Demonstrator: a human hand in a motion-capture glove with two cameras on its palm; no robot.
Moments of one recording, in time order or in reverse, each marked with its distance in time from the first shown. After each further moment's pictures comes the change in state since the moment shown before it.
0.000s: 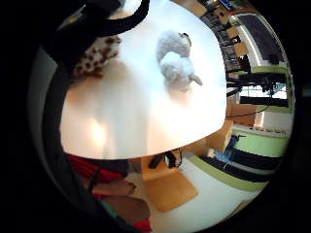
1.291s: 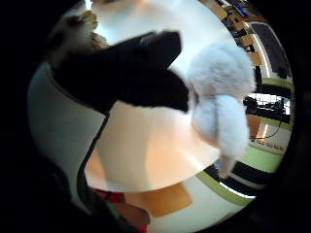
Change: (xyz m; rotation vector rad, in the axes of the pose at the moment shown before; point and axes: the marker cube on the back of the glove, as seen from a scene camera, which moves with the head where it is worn) arm -0.011 -0.078 0.074 -0.100 -0.093 -0.114
